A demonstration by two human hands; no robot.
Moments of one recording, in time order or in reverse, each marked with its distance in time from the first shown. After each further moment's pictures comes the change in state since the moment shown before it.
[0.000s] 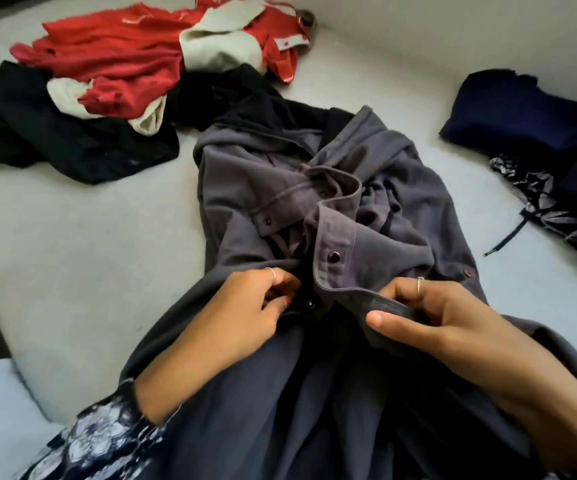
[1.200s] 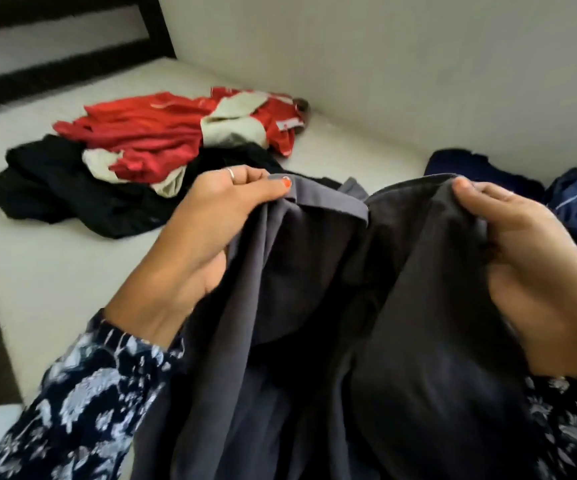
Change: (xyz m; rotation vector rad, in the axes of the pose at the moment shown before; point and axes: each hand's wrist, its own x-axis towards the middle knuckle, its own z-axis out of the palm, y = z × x) left_hand -0.001 0.098 -0.090 -0.863 0.408 0.101; right_hand -0.004 -0.088 -0.037 0.586 0.588 -0.239
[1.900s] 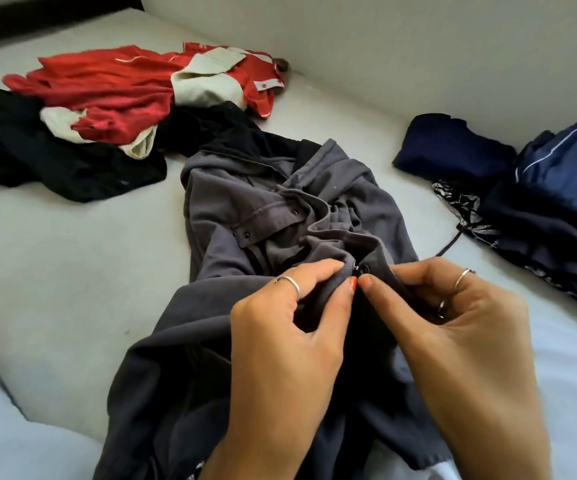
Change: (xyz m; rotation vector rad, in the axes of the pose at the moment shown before) left_hand -0.122 -0.063 0.055 0.271 0.114 0.289; right_hand -0.105 0.049 0.014 -0.426 0.125 -0.279
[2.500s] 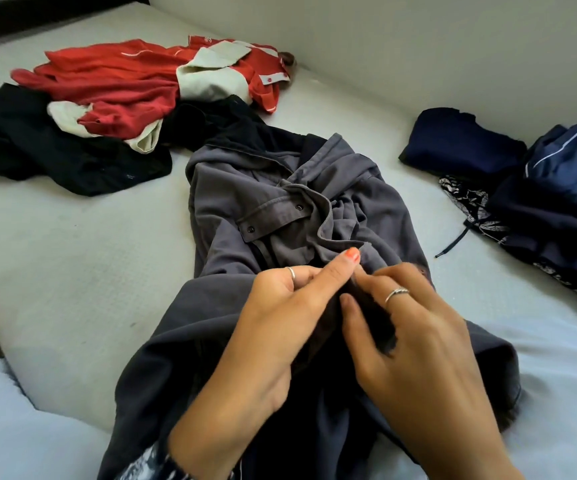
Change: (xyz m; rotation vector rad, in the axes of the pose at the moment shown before) left_hand 0.021 0.001 -0.003 -0.385 -0.326 -0.678; right_hand -0.008 0.029 0.011 -0.623 -0.099 -0.398
